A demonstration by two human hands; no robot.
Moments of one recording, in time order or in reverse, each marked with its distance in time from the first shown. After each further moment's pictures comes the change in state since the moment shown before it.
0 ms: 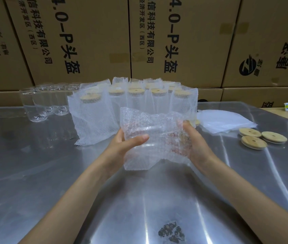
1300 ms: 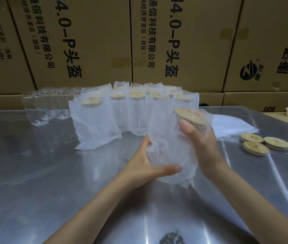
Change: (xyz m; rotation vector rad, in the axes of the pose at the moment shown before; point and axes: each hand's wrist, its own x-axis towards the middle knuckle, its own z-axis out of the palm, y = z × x) left_hand -0.009 -0.014 0.045 0.317 -0.068 0.167; right_hand -0.017 -0.031 0.011 -0.070 0.050 -0.485
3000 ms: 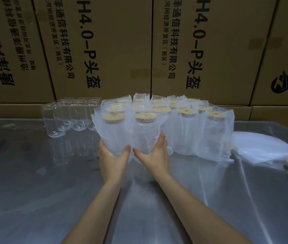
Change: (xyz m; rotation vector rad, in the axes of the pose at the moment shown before) left_hand 0.068 -0.092 -0.132 0.261 0.973 -0.192; right_hand 0.078 0.149 0.147 -0.654 0.016 0.136
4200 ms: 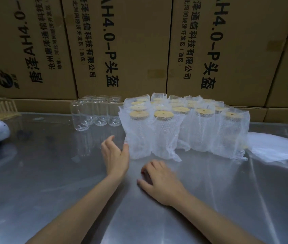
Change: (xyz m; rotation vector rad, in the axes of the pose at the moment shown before) left_hand 0.003 0.009 -0.074 0.176 -0.003 0.084; right_hand -0.091 -0.037 -0.013 -0.487 -0.450 -0.494
